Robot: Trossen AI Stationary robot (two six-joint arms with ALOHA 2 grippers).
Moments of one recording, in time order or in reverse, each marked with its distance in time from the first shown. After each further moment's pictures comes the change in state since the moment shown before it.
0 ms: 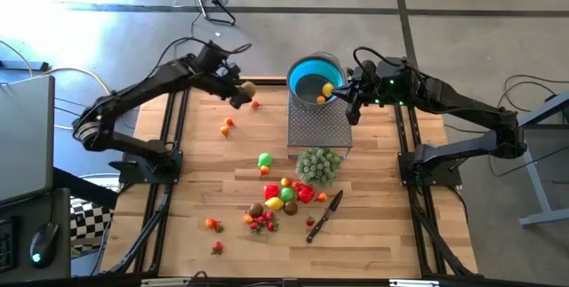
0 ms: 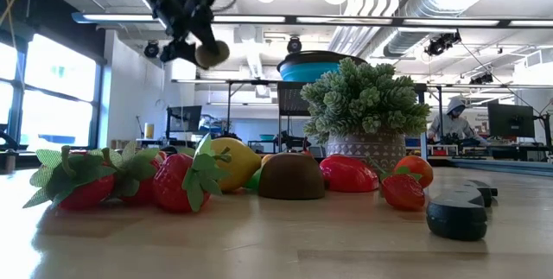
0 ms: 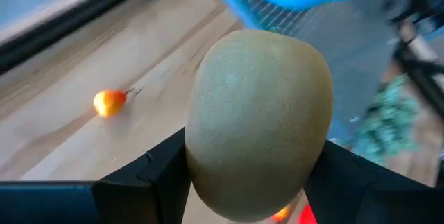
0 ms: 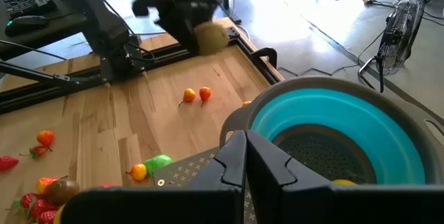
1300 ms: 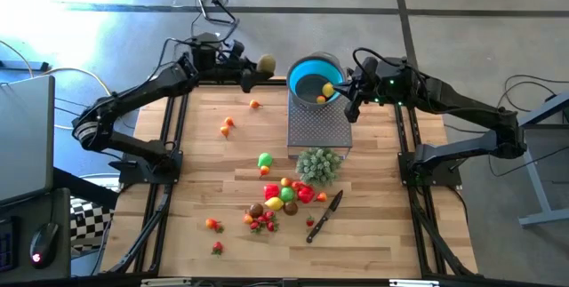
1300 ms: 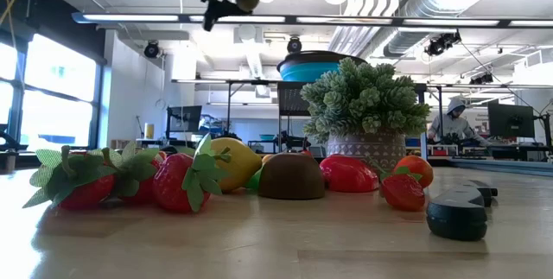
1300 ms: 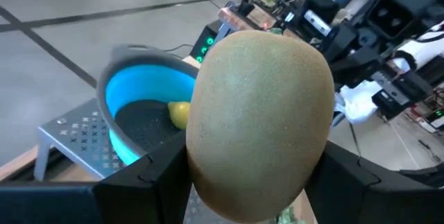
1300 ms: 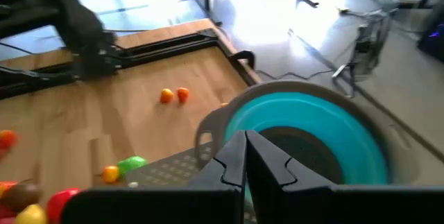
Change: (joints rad) left arm -0.082 0.009 0.000 0.630 0.054 -0.176; right arm 0.000 0.000 0.000 0.001 0.101 -0.066
